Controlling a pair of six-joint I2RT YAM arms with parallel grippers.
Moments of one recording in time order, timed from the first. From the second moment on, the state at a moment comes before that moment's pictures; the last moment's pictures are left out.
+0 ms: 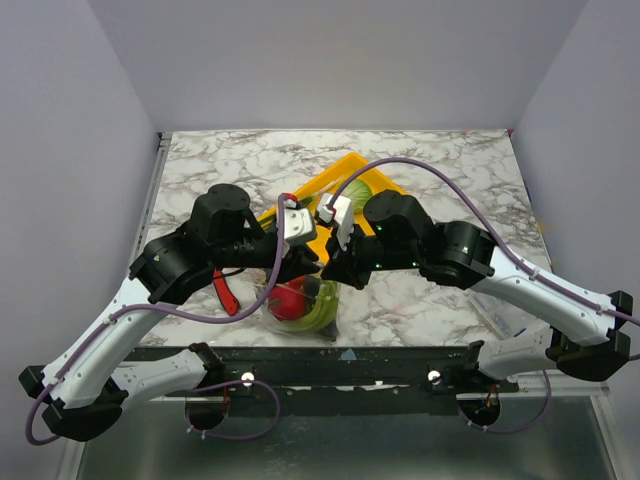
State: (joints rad) left arm -0.78 0.98 1.33 -0.80 0.56 0.23; right arm 1.13 1.31 1.52 -0.77 -0.16 0.04
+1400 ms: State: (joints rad) left arm -0.77 0.99 1.33 -0.79 0.61 0.21; right arm 1.14 1.22 1.39 -0.65 -0.06 0.15
